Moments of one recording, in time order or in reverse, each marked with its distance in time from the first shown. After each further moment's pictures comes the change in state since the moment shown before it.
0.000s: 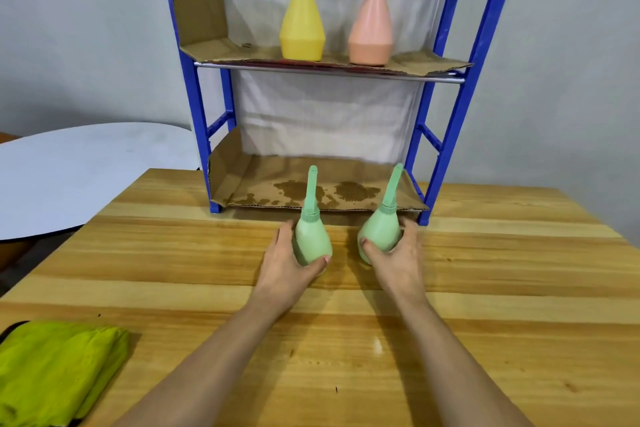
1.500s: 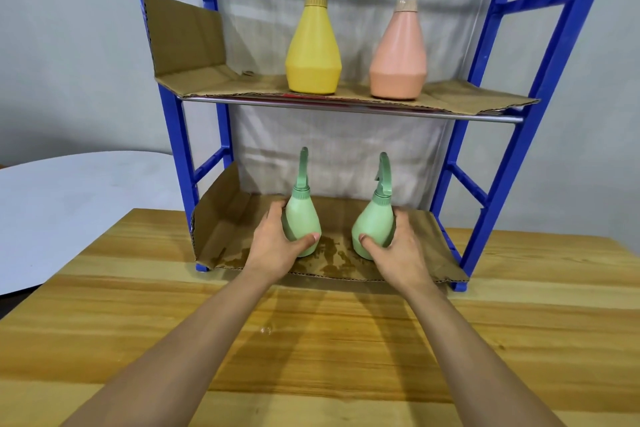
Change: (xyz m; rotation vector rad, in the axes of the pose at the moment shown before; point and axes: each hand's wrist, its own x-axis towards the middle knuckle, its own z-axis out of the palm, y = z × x) left_hand 0.181 -0.017 -0.013 -0.047 0.088 0.066; right_hand 0.139 -0.038 0.060 -0.031 -0.161 -0.150
